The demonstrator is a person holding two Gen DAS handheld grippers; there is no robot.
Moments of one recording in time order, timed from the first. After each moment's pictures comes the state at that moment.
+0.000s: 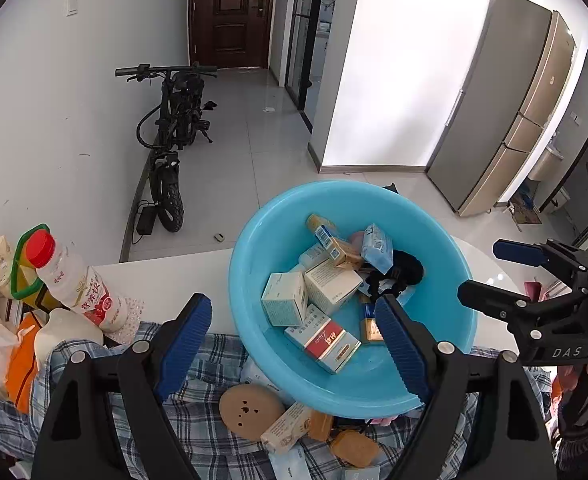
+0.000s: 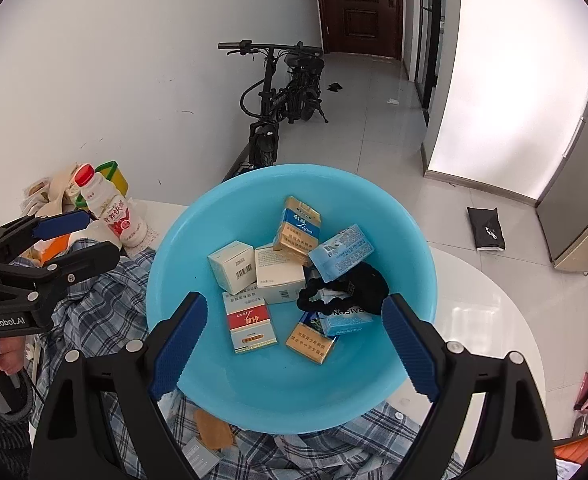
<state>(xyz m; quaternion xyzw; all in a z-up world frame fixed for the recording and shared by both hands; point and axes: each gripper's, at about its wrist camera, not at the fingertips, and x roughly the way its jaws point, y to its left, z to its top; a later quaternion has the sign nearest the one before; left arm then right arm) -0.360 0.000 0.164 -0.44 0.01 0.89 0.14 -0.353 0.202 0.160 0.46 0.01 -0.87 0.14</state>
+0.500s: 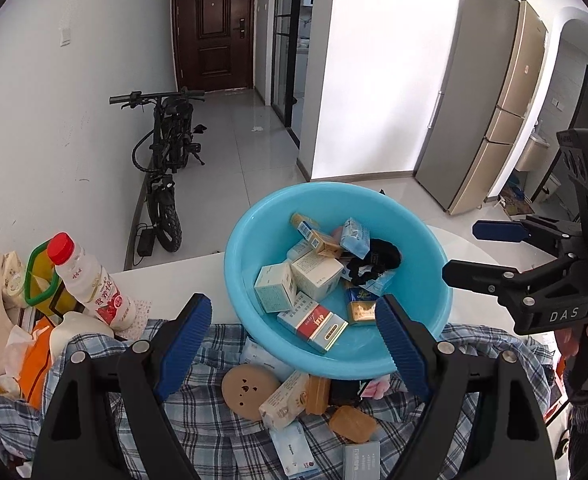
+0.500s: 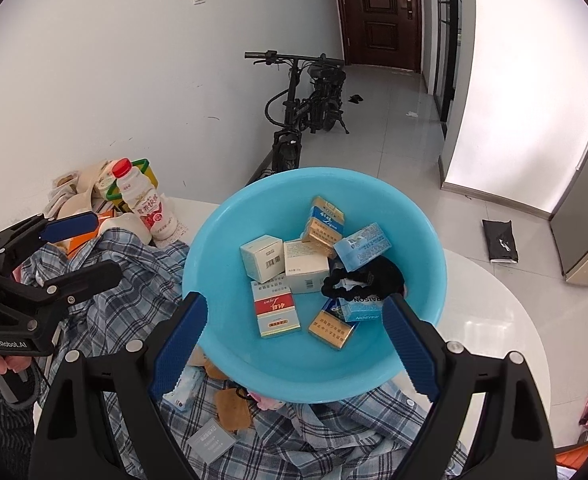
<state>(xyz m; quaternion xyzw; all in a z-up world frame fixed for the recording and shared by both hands) -0.298 0.005 0.186 -0.40 0.04 0.90 0.17 -0.315 0.200 0.176 0.44 0.01 -0.88 0.18</state>
